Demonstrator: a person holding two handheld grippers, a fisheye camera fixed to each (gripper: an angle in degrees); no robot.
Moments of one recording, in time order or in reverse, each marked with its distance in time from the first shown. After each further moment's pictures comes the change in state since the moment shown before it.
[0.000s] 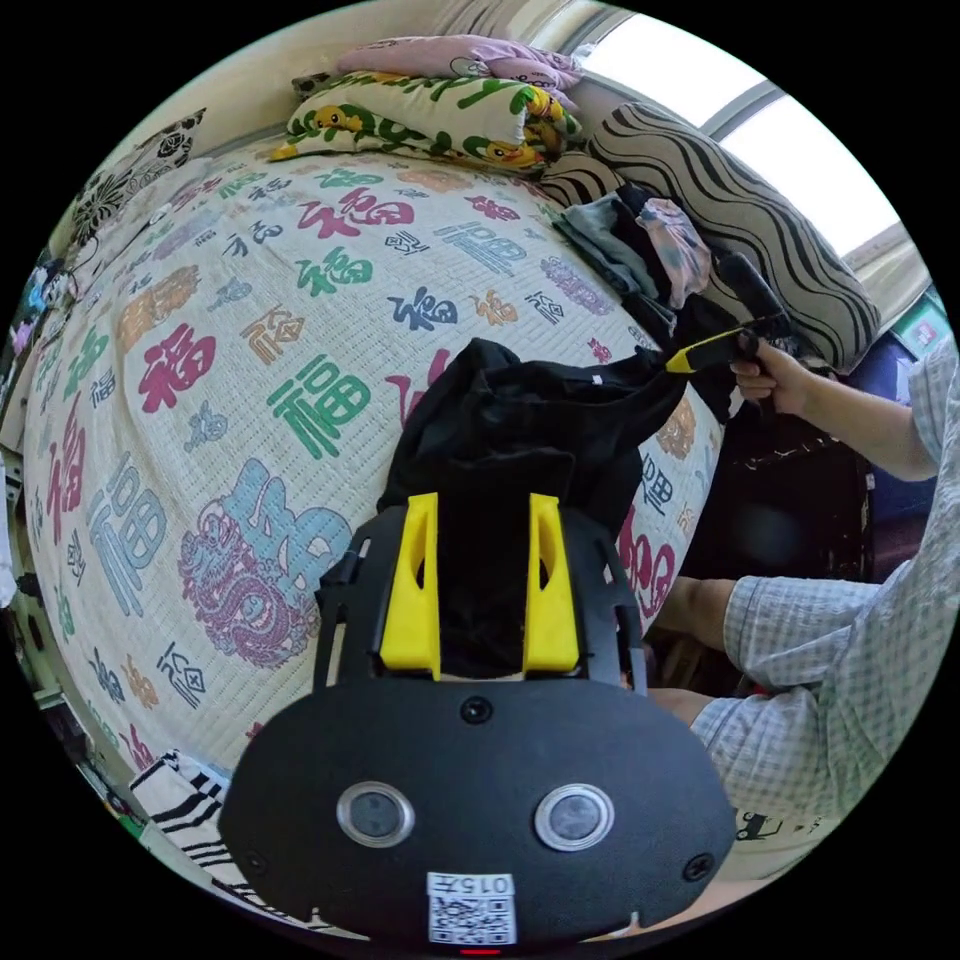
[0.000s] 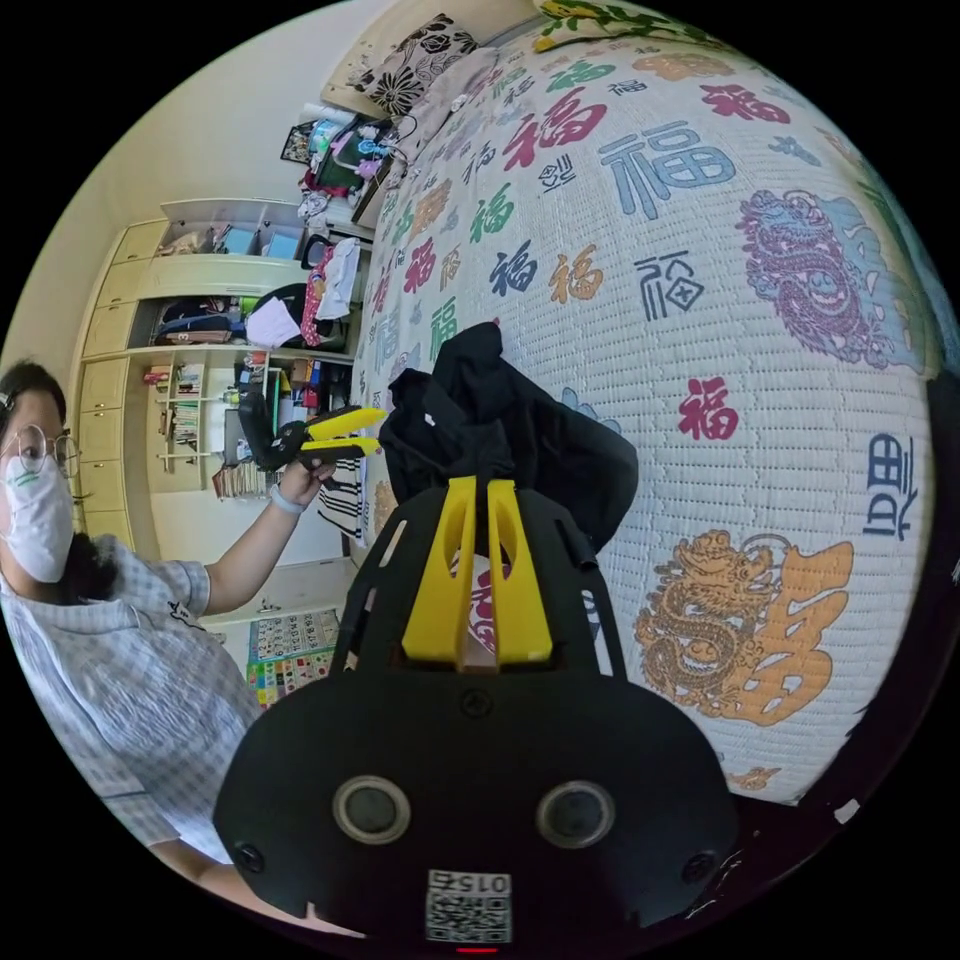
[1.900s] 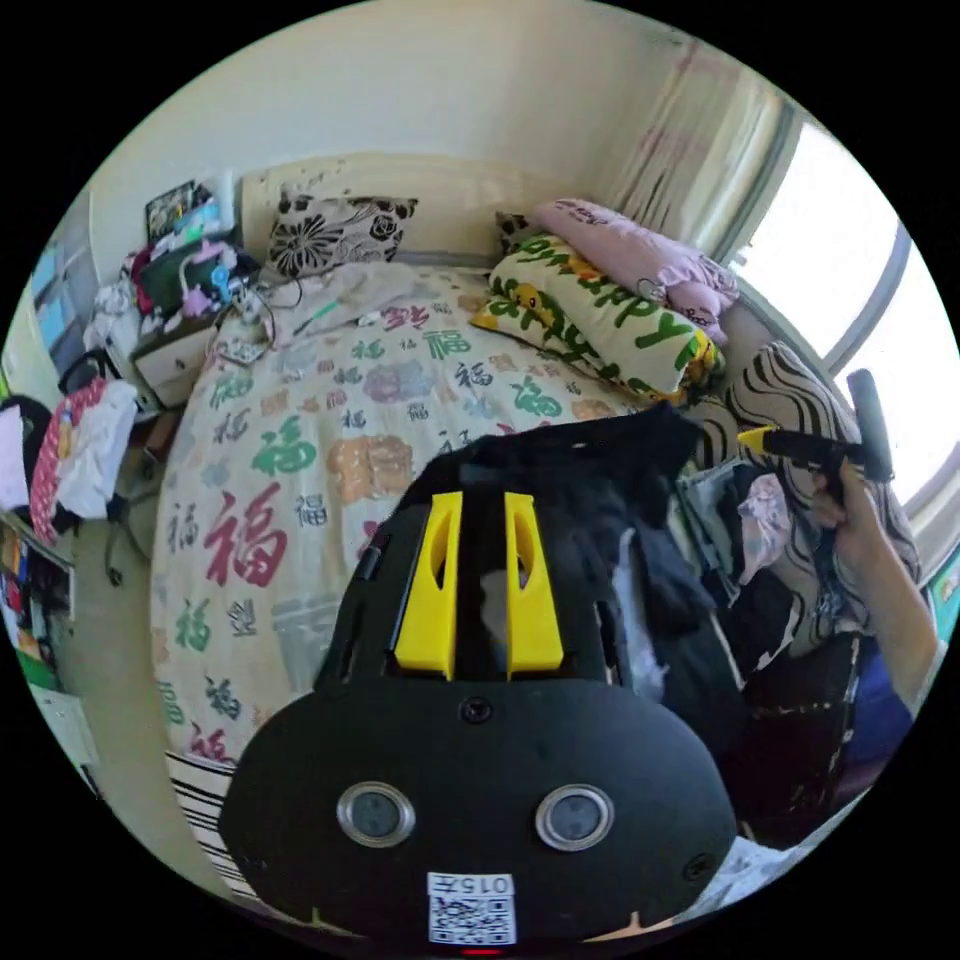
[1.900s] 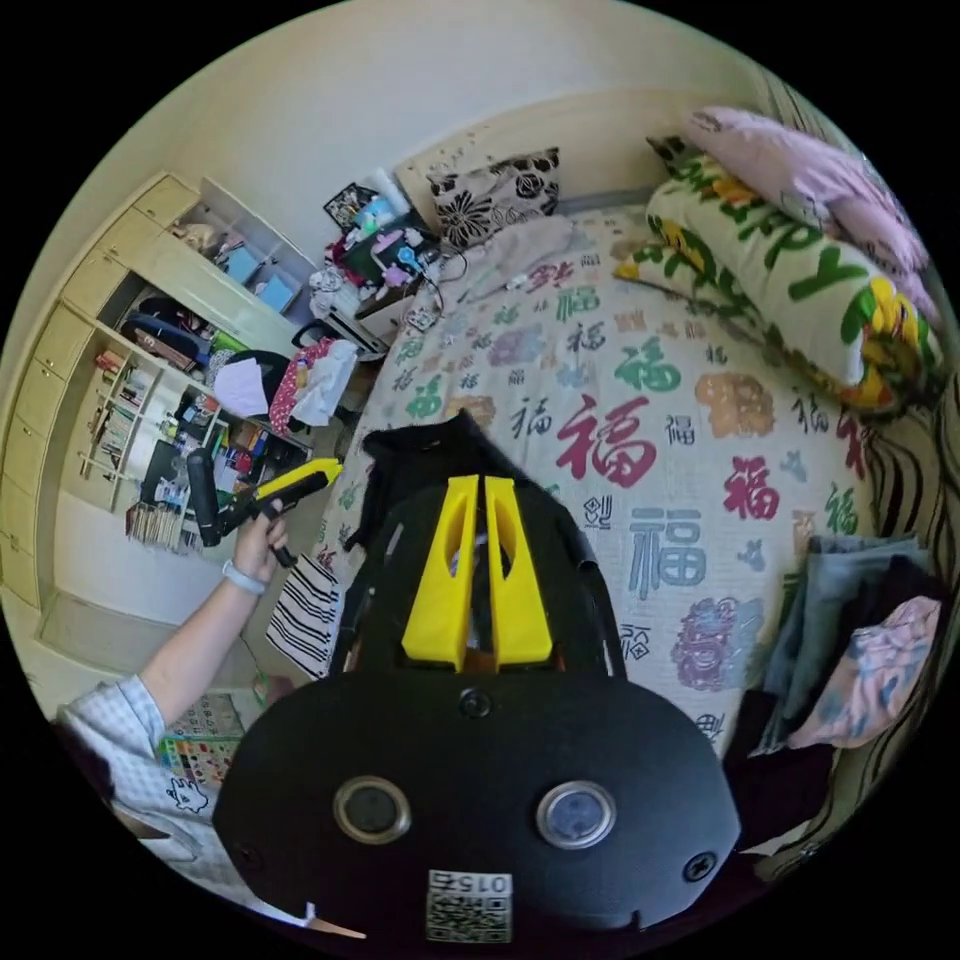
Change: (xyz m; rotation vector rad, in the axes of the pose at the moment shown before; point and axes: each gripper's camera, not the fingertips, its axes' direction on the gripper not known) left arm -0.027 0.037 -0.220 0.410 -0.204 -0.342; right arm -0.184 -0.095 -0.068 0.276 0.348 -0.192
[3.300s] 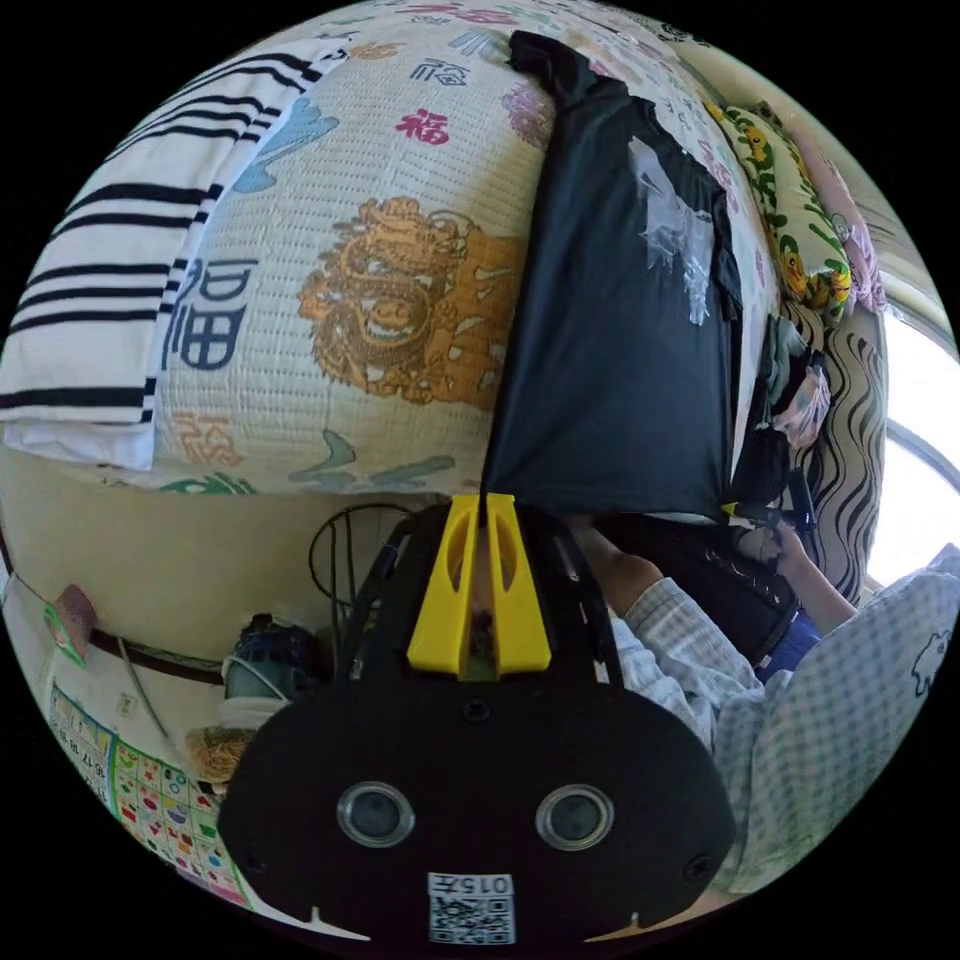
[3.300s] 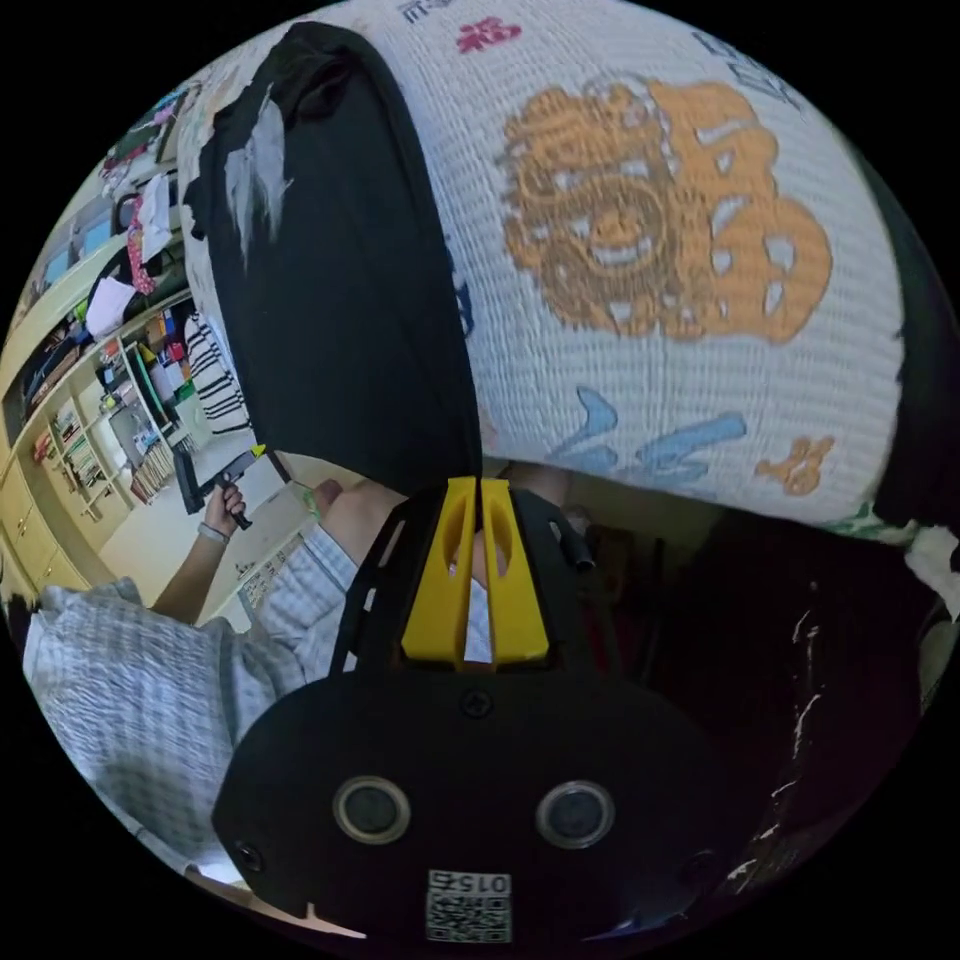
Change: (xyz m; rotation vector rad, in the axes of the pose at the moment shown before) left arm -0.159 0.330 0.128 -0.659 0.063 -0.589; right arm 0.319 0.204 0.067 -0.853 -0.102 0.477
